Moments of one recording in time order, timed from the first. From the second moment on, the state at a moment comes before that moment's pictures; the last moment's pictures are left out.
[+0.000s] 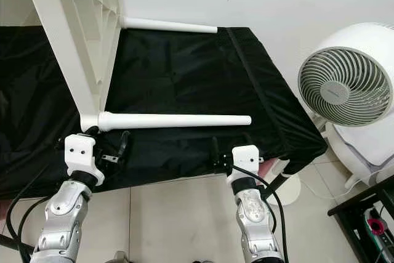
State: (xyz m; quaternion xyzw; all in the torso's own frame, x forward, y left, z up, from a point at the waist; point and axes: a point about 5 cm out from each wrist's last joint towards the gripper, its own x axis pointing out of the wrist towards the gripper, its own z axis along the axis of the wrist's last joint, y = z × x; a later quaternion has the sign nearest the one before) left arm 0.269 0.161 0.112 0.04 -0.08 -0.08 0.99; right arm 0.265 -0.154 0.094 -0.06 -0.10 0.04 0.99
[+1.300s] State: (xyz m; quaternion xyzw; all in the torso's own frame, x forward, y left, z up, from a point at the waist) left arm 0.269 0.154 0.113 0.04 -0.07 -0.10 0.99; right arm 0.267 -0.157 0.097 -0.06 -0.11 0.04 0.99
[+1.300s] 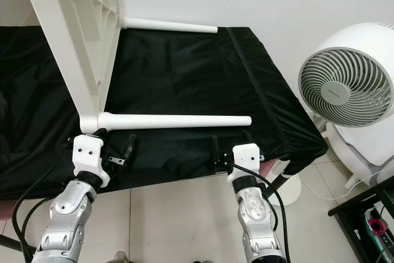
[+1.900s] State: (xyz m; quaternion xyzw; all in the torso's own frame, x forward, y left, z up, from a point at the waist) left arm 0.278 0.176 0.139 0.06 -0.11 -0.06 0.99; right arm 0.268 -0.158 0.099 -0.06 -0.11 0.04 0.99
